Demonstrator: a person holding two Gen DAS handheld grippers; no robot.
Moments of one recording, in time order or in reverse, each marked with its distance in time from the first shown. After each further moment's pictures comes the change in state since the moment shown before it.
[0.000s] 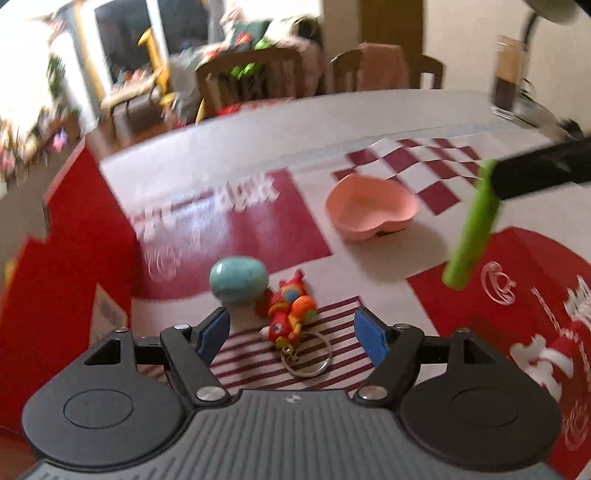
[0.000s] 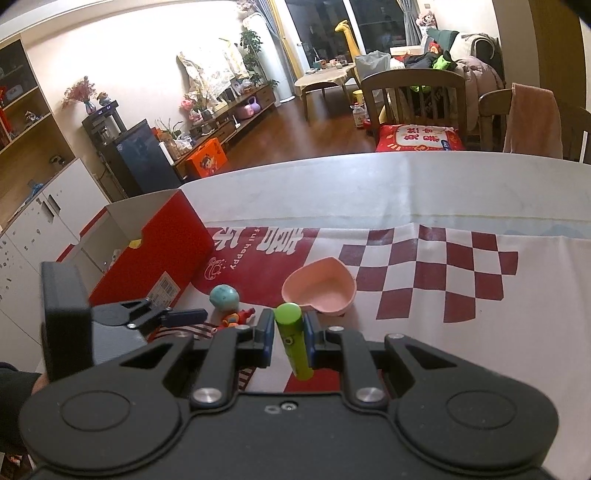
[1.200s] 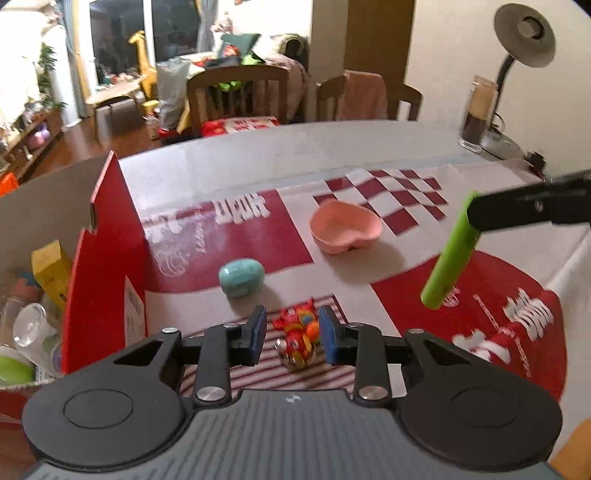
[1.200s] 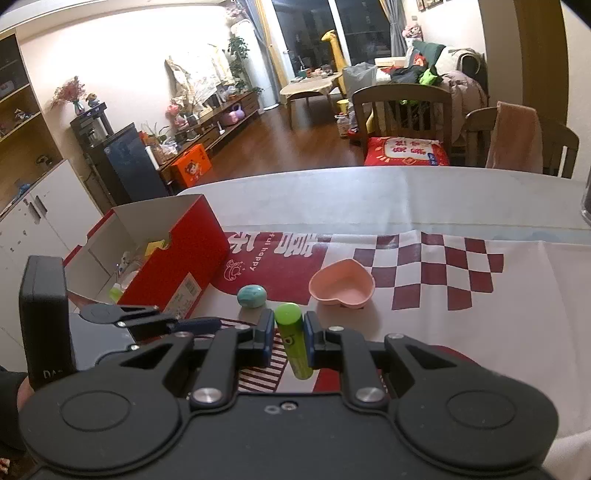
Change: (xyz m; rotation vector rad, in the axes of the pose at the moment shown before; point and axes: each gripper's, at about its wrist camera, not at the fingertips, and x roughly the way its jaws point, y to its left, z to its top) left arm -0.059 0.020 -0.009 -0.010 -0.057 -0.127; right arm -0.032 0.061 -0.006 -0.004 -0.037 -0.096
